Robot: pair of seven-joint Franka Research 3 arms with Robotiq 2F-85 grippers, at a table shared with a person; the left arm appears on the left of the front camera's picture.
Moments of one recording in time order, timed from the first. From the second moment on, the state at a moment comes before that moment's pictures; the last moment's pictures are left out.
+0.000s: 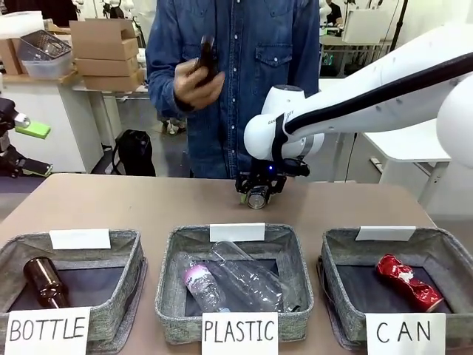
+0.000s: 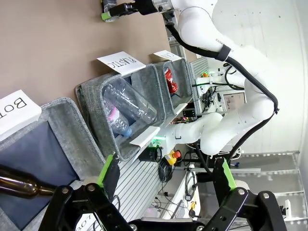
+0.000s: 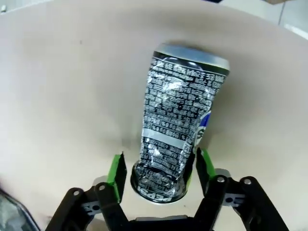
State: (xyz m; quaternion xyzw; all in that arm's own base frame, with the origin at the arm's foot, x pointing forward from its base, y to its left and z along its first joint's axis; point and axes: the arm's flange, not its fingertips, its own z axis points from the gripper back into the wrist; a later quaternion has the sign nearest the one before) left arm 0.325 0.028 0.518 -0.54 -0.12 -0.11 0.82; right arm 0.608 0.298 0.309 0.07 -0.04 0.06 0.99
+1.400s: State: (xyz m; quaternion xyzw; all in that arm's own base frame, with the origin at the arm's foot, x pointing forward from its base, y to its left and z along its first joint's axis) left arm 0.325 0.028 0.519 -0.54 -0.12 -0.11 0.82; right arm 0.536 0.124 0.352 0.24 -0.03 0.12 0.96
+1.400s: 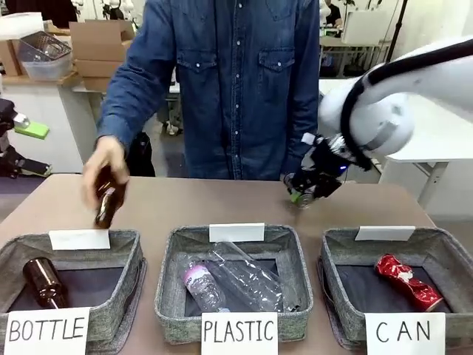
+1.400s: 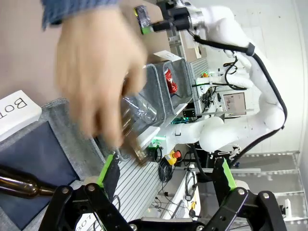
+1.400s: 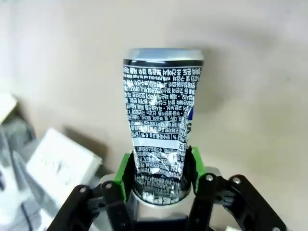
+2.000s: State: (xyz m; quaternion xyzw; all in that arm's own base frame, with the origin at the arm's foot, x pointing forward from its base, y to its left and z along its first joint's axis) left arm 0.325 0.028 0.519 -0.54 -0.12 -0.11 0.82; right arm 0.354 0.030 0.431 0.36 -0.03 0.40 0.84
